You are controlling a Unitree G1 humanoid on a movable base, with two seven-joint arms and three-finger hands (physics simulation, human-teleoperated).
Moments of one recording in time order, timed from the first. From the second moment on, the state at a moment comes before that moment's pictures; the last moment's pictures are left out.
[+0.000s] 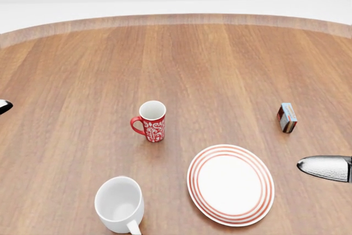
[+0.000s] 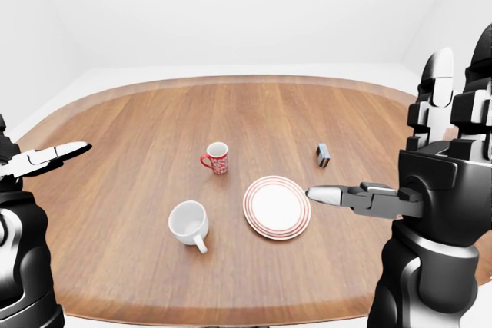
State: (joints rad) left arm -0.20 0.25 0.41 -0.48 -0.19 0.09 0.21; right arm -0.04 -0.15 -0.45 -0.87 0.19 0.09 0.10
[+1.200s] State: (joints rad) left arm -0.20 0.24 0.40 -0.48 -0.19 0.09 0.21; right arm -0.51 0.14 0.21 -0.25 -1.27 0.09 0.70
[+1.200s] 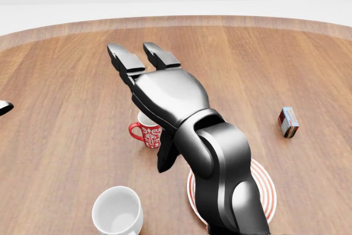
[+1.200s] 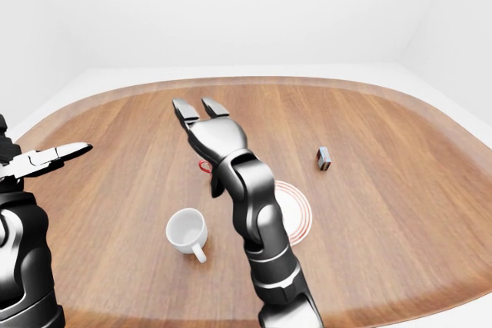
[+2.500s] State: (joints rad) left arm -0.20 0.24 0.41 -0.47 -0.20 0.09 0.21; right arm -0.65 0.32 0.26 0.80 -1.13 0.09 0.70
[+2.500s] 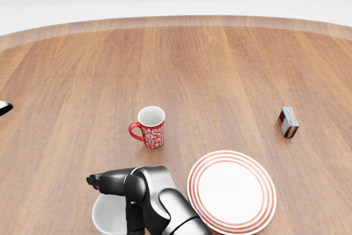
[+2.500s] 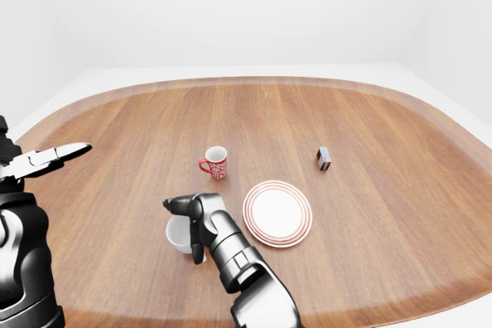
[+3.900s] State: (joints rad) left arm -0.20 0.24 0.41 -0.49 -0.21 0.09 0.21; right arm -0.90 0.35 0.21 1.22 -1.15 0.09 0.48
